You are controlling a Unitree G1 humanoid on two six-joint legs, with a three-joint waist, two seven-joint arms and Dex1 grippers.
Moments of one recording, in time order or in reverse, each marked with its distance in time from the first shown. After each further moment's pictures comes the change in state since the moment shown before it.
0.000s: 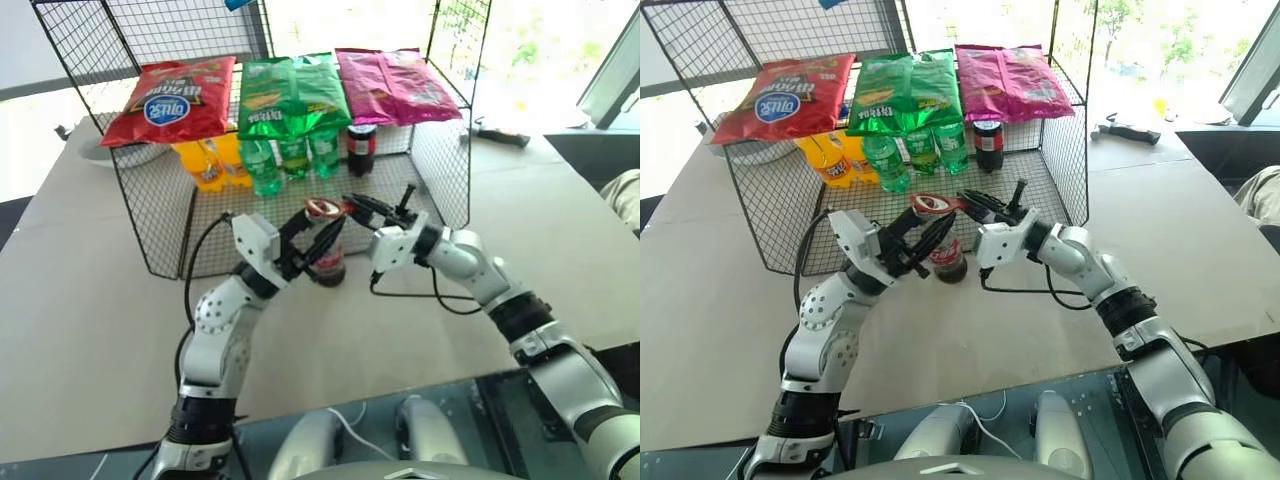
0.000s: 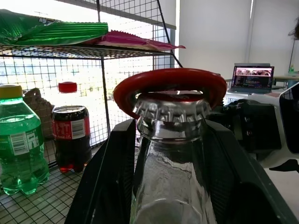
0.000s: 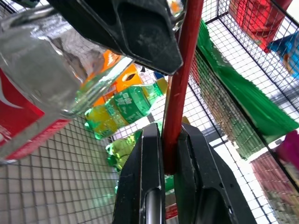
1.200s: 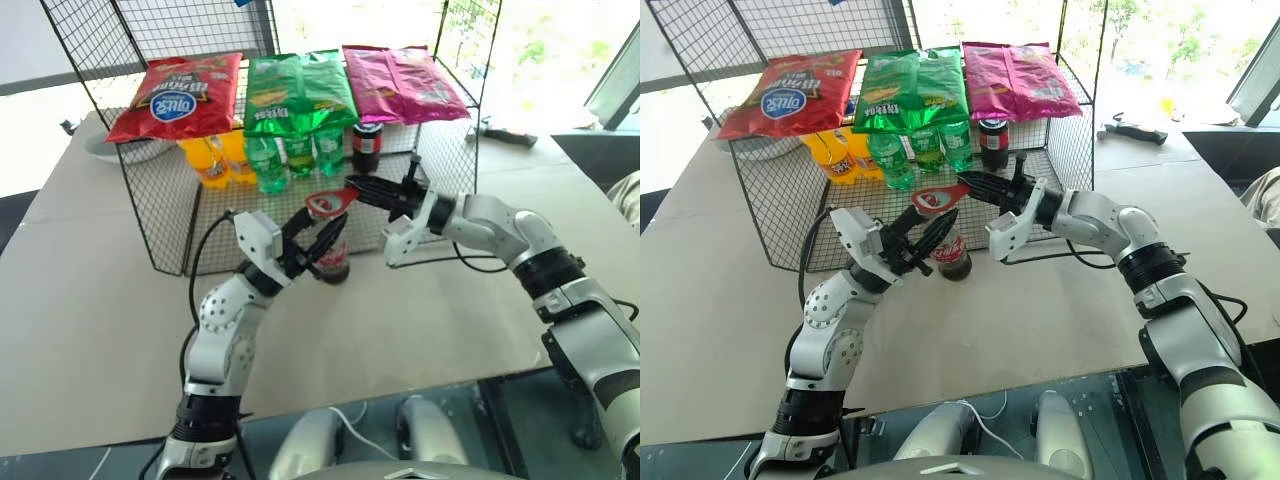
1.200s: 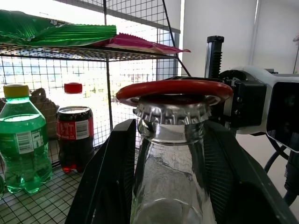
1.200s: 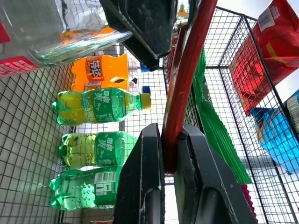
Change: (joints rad) left arm -0.008 -0.018 -0.006 -0.001 -0.002 0.003 -0.001; right arm -0.212 -0.123 0.027 0.104 -0.307 -0.151 -0.229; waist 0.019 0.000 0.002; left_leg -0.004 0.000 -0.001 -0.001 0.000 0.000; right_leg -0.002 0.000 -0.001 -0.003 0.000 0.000
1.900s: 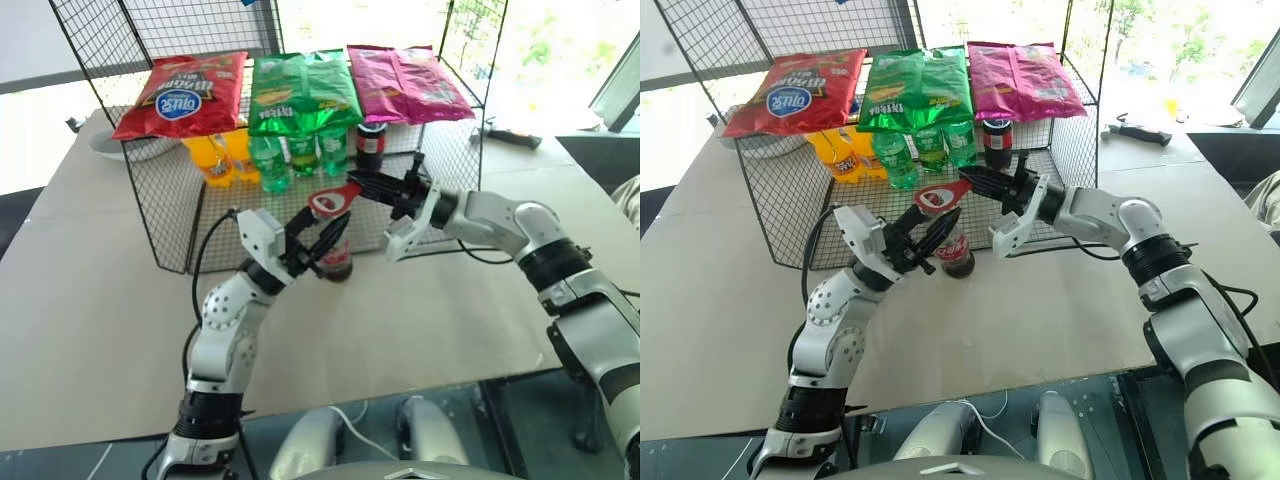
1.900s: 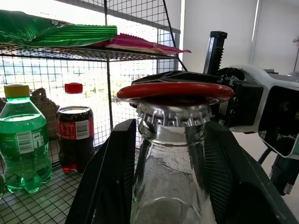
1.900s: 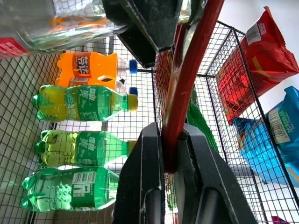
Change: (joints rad) left arm -0.017 -0.003 -0.008 0.015 0.000 0.005 -0.002; right arm -0.037 -0.023 0.036 0.033 -0.127 0.005 -0.183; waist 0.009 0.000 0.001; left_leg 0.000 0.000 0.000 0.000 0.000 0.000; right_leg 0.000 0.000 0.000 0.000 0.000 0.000
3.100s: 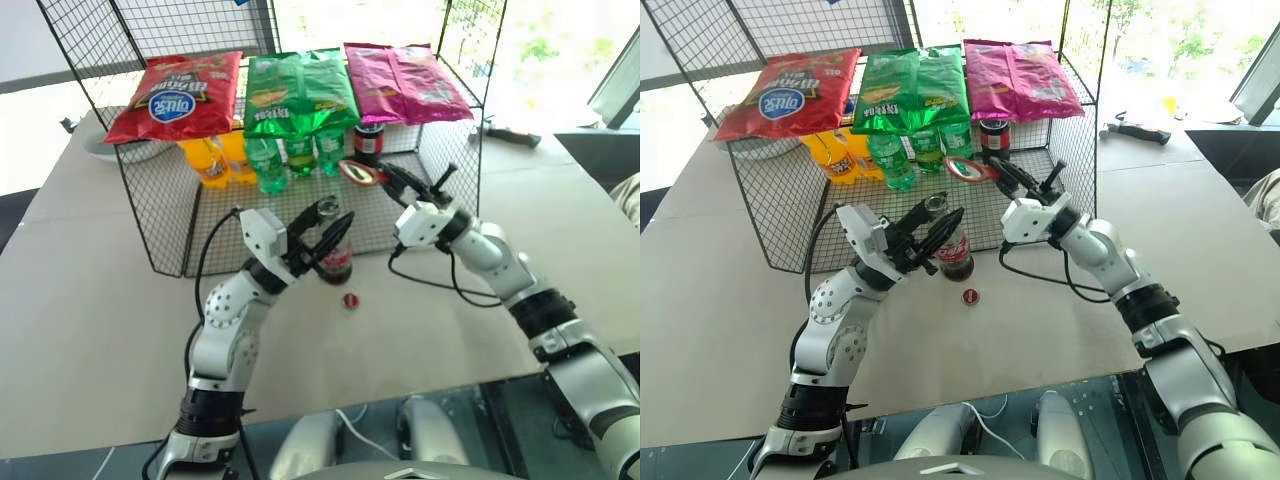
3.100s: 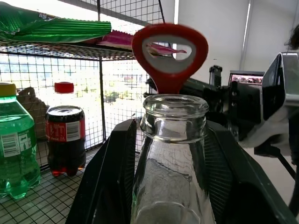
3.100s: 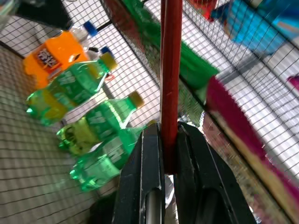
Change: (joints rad) left arm -0.002 0.004 -0.010 0.000 -0.020 0.002 -0.012; right arm 0.323 0.093 -0.119 -0.212 0.612 0.253 0.329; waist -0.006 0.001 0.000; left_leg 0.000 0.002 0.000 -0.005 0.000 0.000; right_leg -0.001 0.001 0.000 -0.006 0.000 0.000
